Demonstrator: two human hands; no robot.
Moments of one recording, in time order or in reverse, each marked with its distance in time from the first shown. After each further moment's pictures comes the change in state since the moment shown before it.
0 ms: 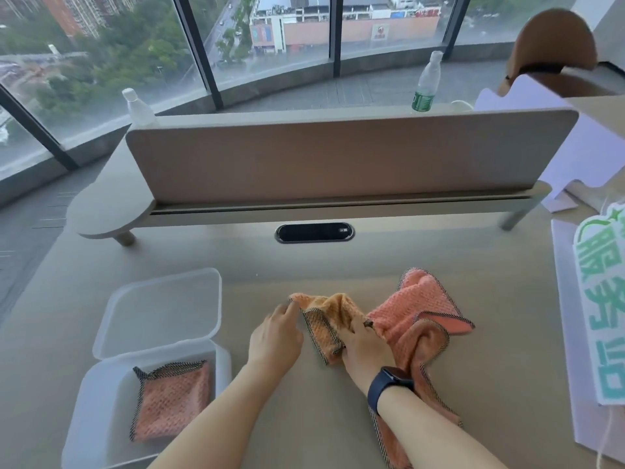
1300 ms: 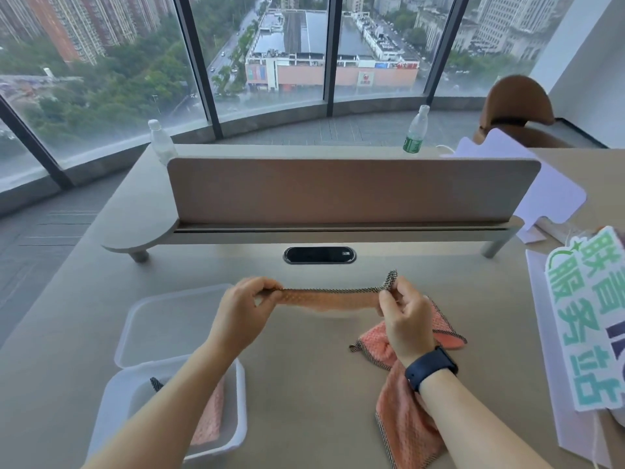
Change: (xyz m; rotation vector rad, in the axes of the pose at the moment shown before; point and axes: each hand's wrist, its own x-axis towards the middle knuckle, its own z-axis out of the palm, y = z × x) left_hand -0.007 -0.040 -0.119 -0.460 0.407 0.293; right_hand -0.027 -0.024 -0.134 0.914 0.726 -0.072
